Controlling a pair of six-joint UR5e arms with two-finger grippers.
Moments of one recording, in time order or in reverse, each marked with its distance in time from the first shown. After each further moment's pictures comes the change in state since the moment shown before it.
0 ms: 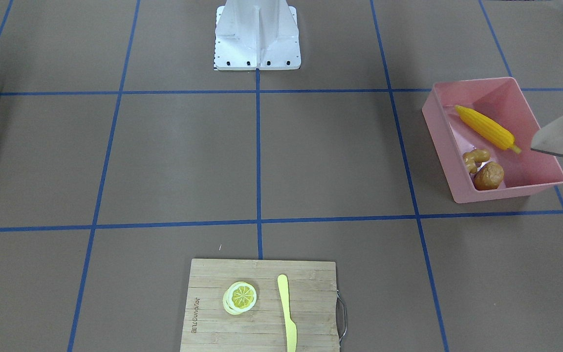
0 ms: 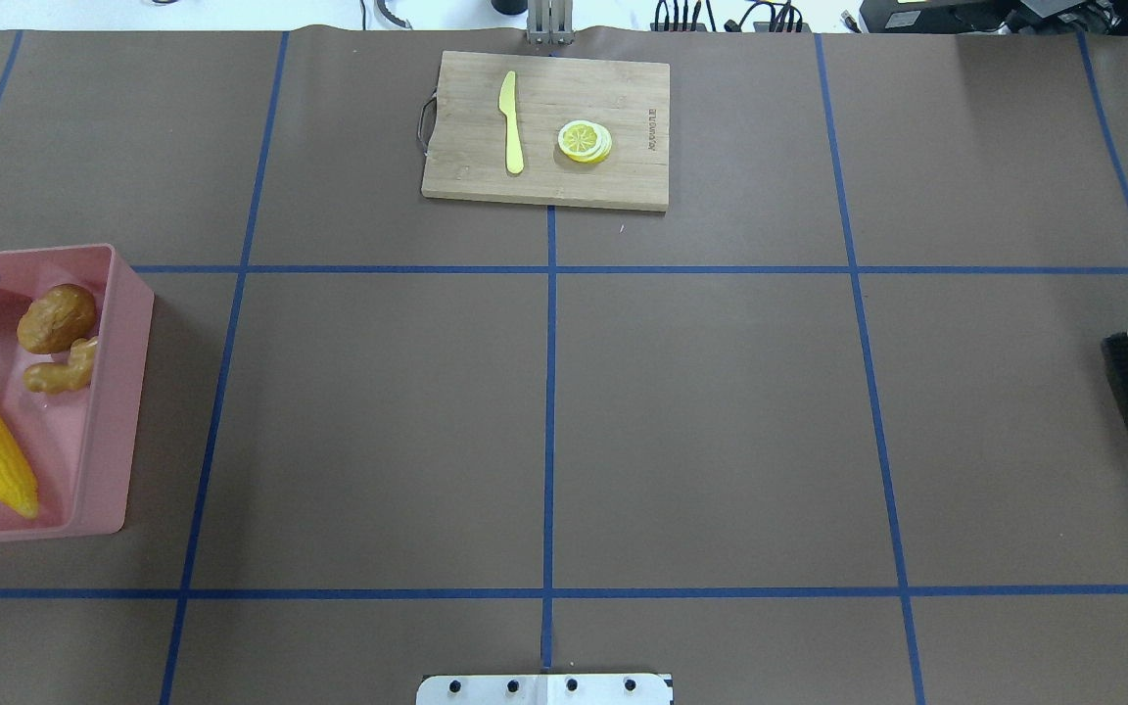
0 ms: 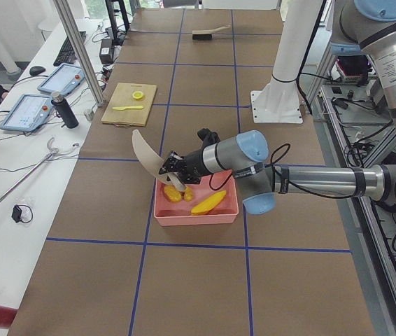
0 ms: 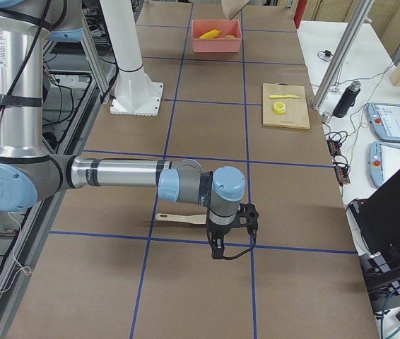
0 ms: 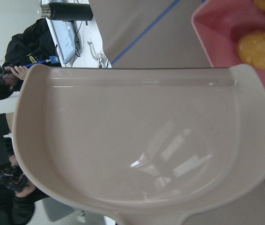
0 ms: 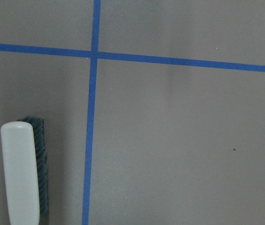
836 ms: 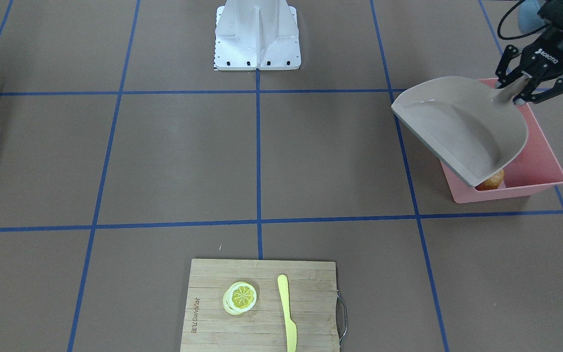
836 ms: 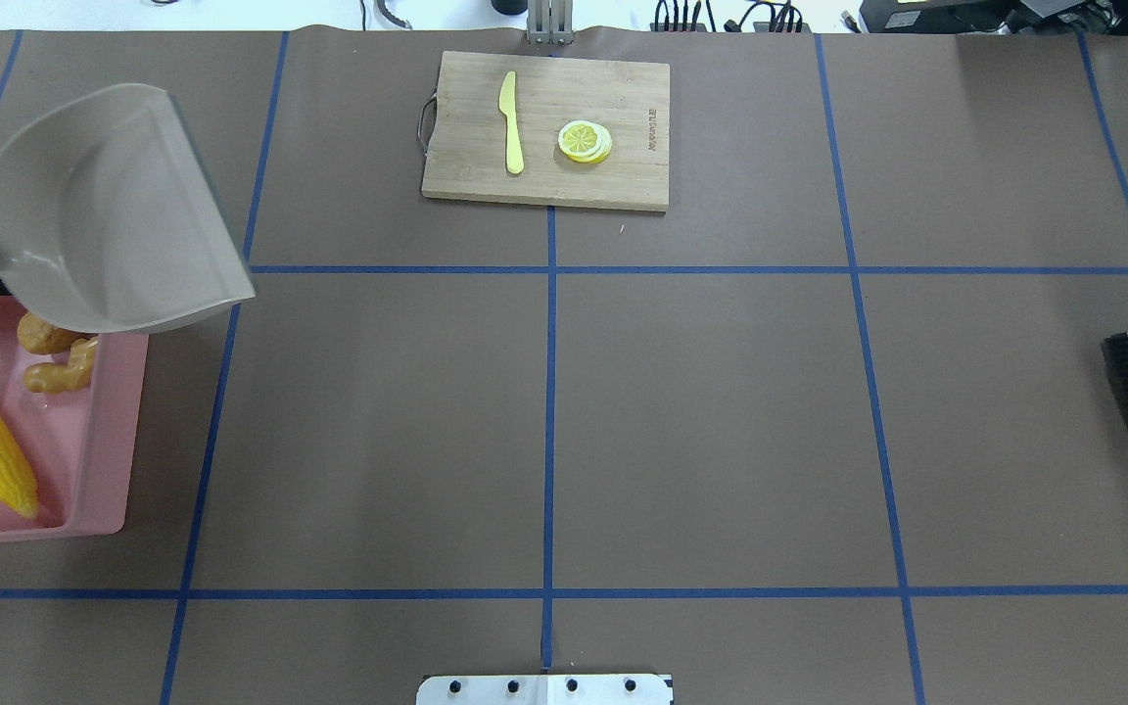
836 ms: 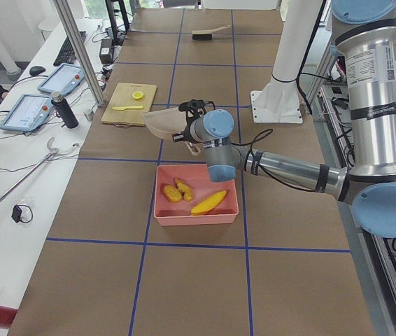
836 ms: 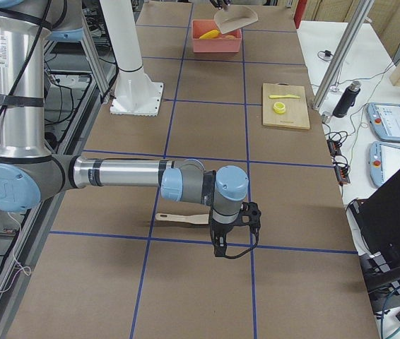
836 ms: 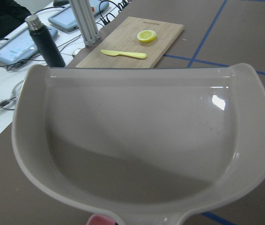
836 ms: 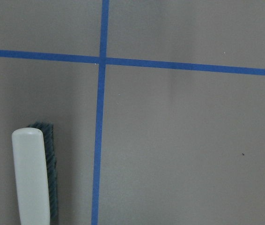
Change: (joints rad) left arm 0.292 -0.258 0.007 0.081 -0.222 -0.780; right arm -0.003 0.013 -0.011 -0.003 0.058 0.011
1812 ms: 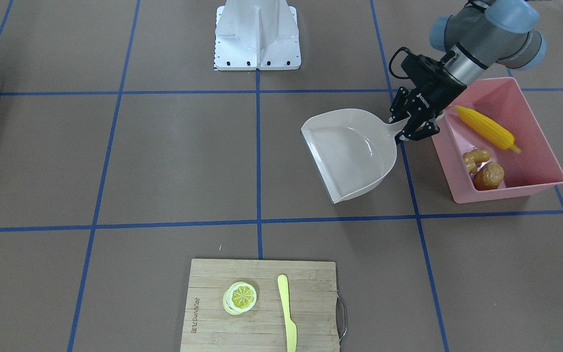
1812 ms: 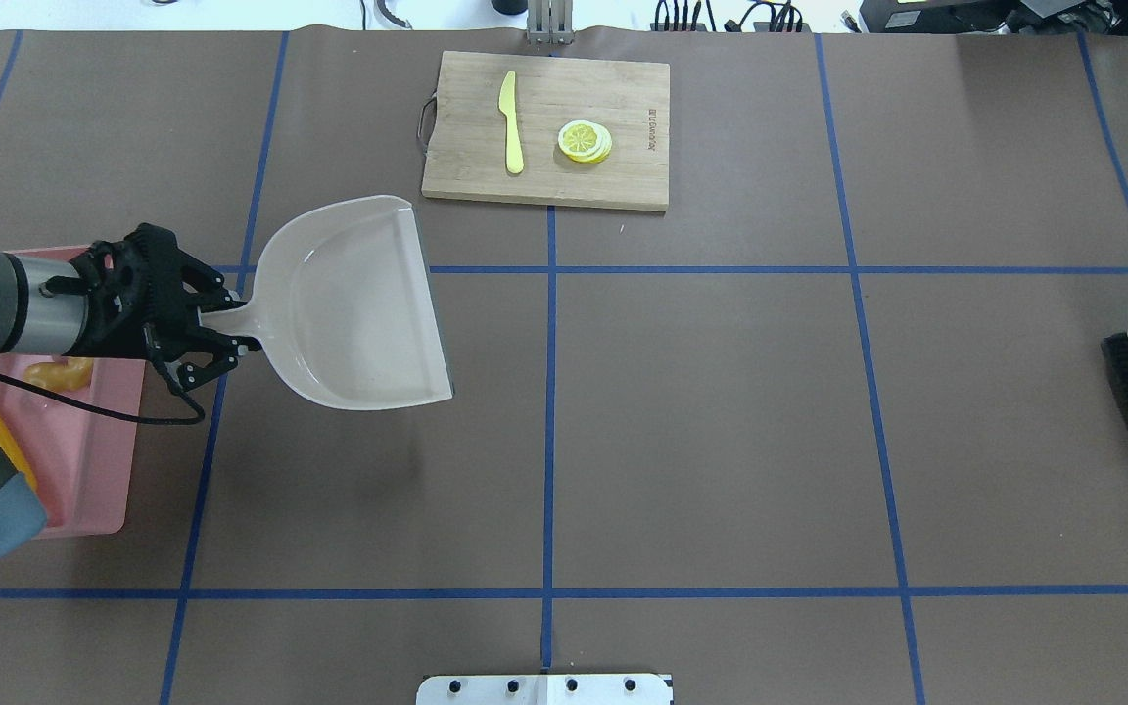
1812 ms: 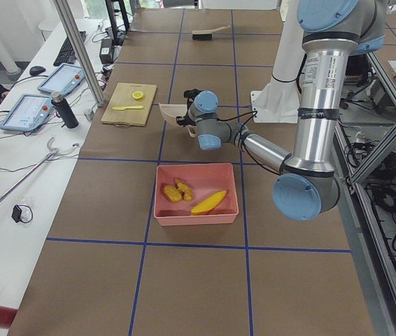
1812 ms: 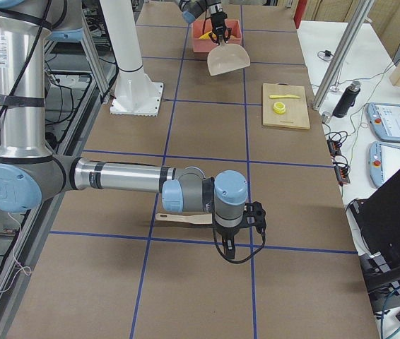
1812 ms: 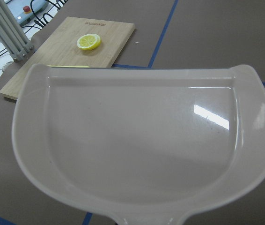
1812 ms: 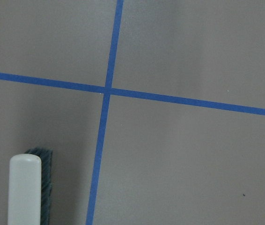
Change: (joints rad) left arm 0.340 -0.218 0.083 0.213 0.239 0.165; right arm 0.000 0.006 -0.065 0.195 -0.022 0.011
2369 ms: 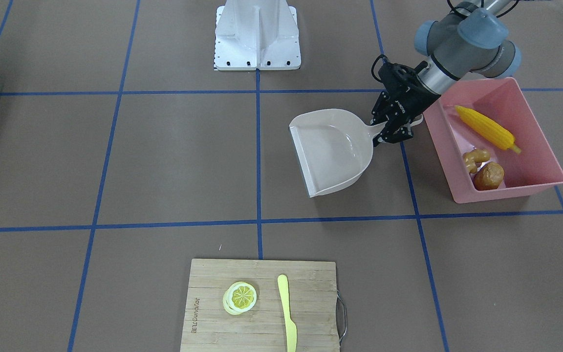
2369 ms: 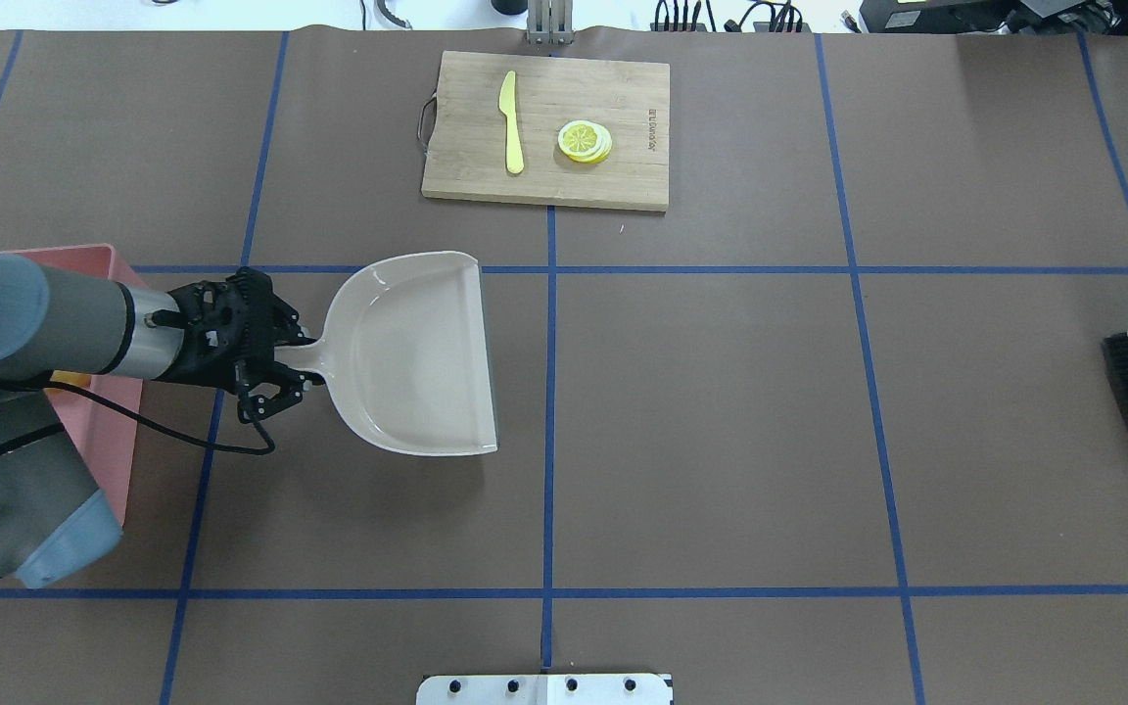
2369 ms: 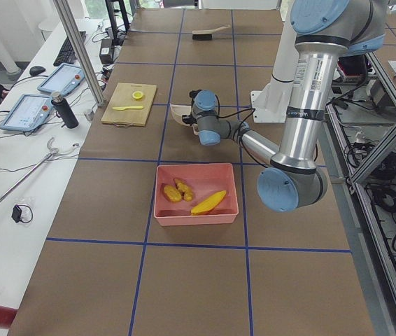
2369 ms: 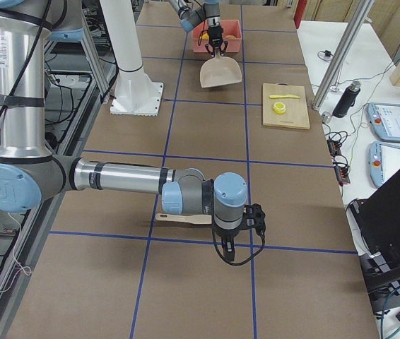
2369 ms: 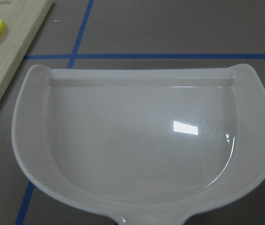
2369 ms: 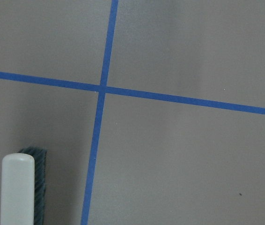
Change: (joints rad) left arm 0.092 -0.118 0.080 0.059 -0.005 0.068; right arm 0.000 0.000 -0.010 0.008 -0.004 0.000
